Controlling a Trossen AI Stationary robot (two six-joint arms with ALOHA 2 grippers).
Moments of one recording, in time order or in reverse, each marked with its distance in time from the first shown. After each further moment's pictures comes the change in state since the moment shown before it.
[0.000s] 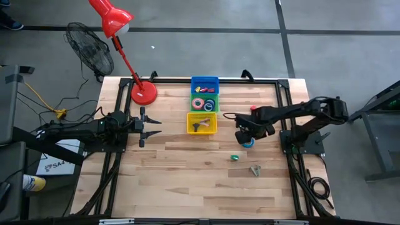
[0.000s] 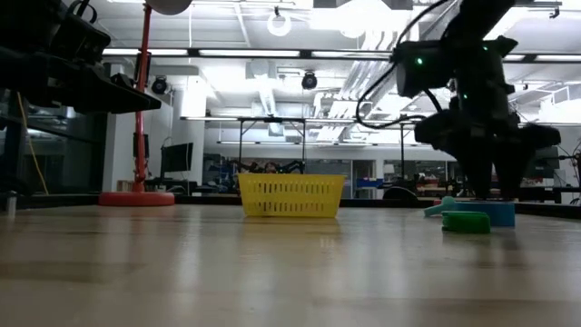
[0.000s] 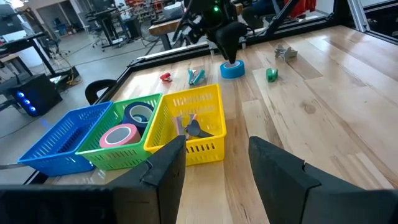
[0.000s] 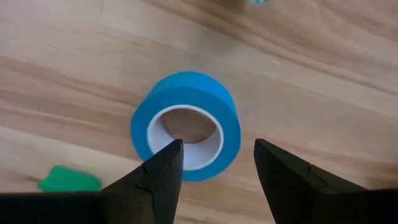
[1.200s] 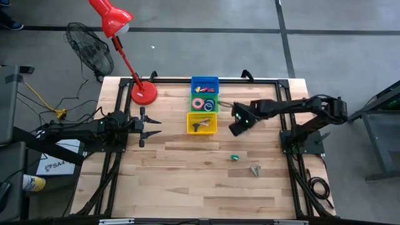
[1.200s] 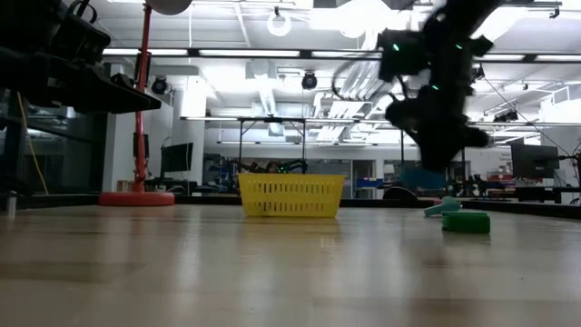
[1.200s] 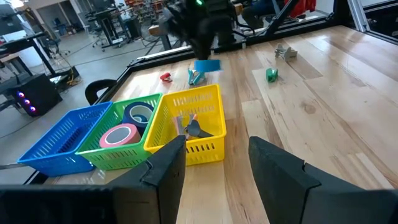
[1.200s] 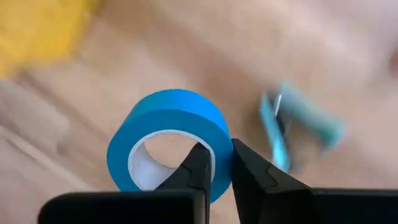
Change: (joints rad) left arm 0.000 0.000 0.000 0.000 0.000 0.000; right arm -0.103 0.004 0.092 0.145 0.149 -0.381
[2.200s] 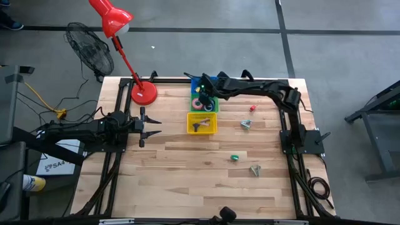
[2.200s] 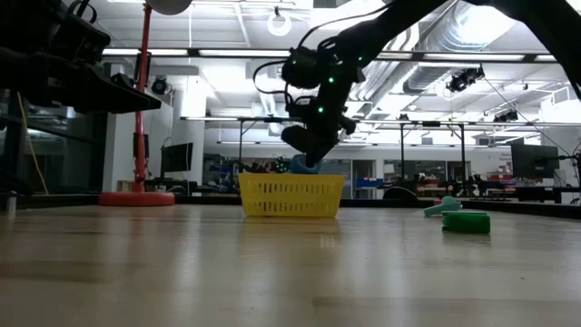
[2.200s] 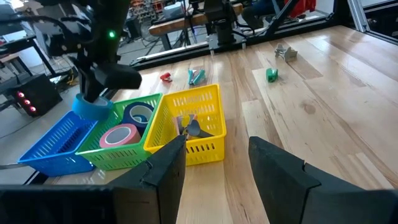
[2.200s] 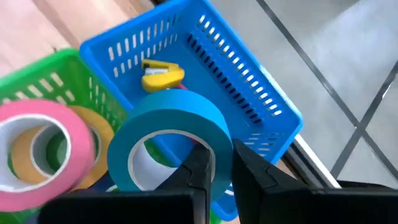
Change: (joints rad) left arm 0.000 0.000 0.000 0.000 0.000 0.000; right arm -0.167 0.585 0.712 0.187 0.461 -0.648
